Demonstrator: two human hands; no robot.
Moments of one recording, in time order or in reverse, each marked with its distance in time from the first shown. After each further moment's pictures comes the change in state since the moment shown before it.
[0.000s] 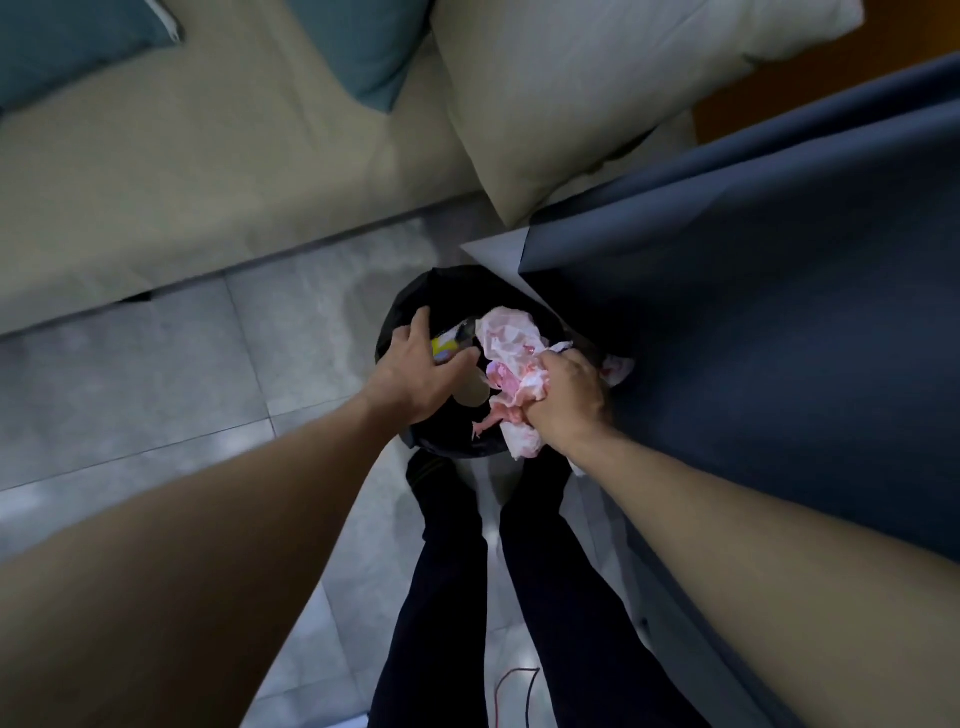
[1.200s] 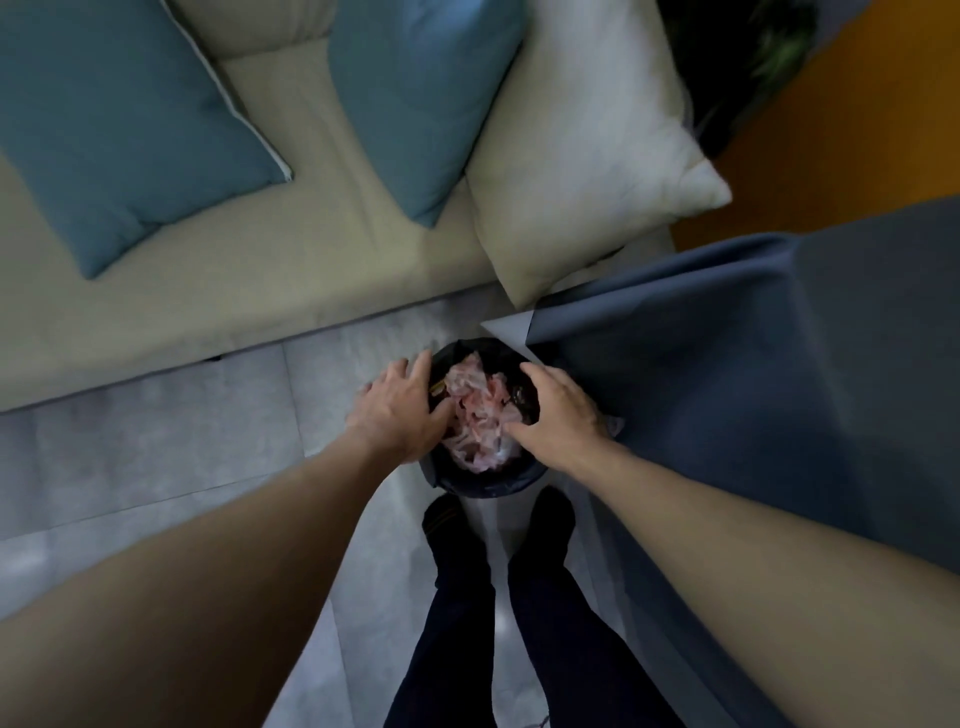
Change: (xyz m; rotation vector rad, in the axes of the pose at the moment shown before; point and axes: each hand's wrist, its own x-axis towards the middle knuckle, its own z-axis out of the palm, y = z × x) left_hand -0.089 0.027 -0.086 0.399 0.143 0.094; right_hand -0.052 -0.068 -0.084 -0.019 -0.016 -0.210
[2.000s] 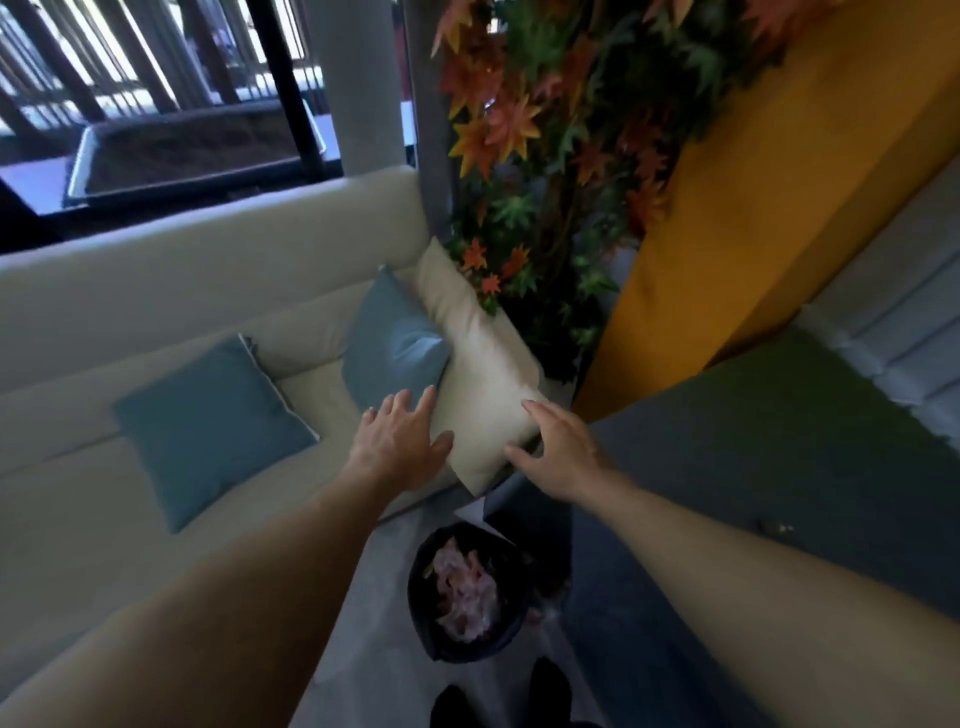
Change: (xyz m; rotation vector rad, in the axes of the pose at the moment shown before) left_hand -0.156 0.124 -0.262 0.245 0.368 0.278; right_hand -0.177 -0.094 -0.253 0.001 0.380 -0.128
